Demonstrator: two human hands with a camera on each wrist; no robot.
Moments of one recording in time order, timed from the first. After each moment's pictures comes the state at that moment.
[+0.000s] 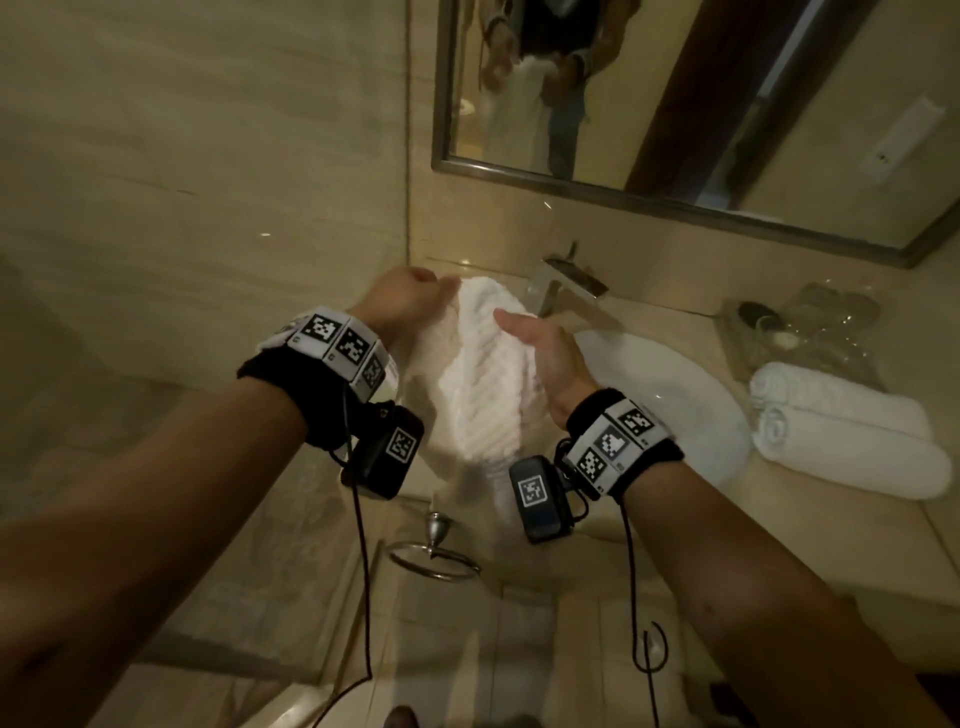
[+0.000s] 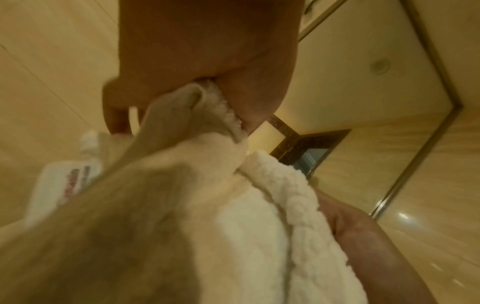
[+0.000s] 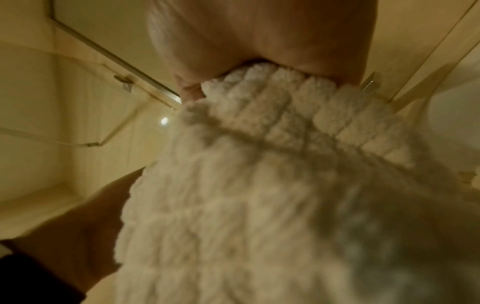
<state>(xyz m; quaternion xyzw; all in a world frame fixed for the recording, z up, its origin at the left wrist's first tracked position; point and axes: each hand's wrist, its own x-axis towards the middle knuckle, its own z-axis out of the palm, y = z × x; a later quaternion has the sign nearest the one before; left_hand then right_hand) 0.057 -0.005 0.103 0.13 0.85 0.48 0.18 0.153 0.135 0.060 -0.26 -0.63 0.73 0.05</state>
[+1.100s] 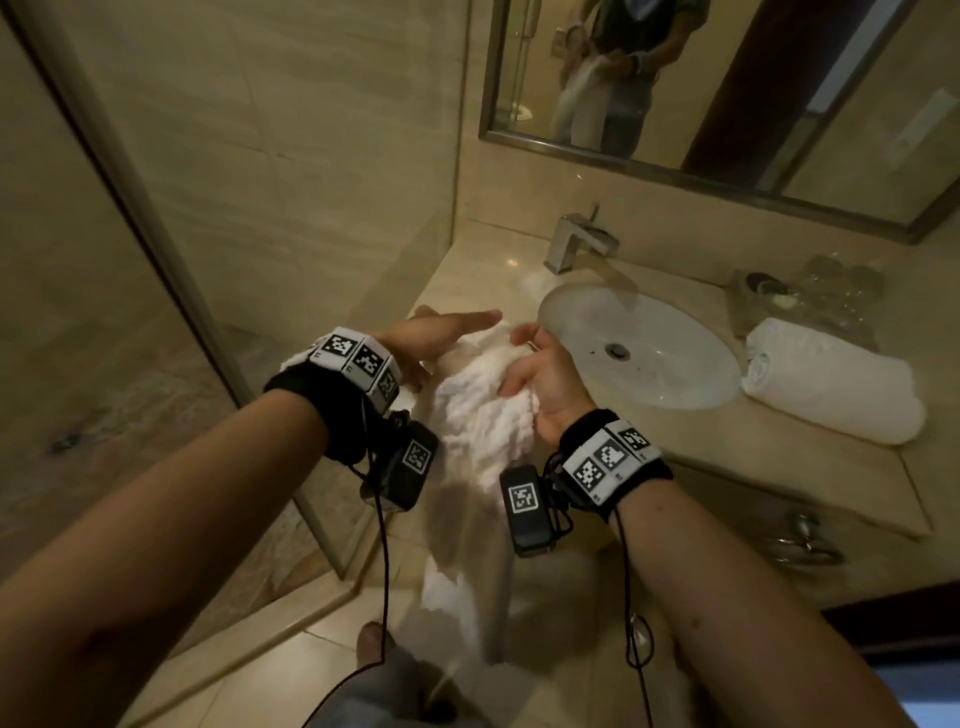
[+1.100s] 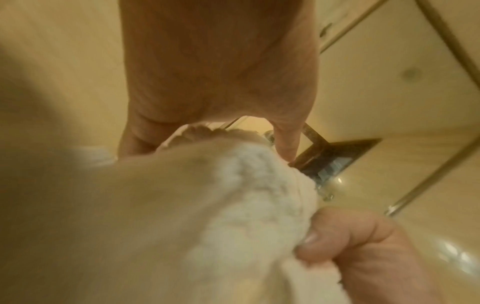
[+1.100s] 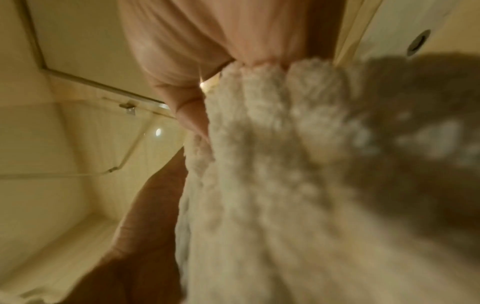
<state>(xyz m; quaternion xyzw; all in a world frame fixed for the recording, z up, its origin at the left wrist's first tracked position) 0.256 -0.075 0.077 0.03 0.80 0.48 0.35 0.341 0.052 0.048 -0.20 -0.59 0.78 0.04</state>
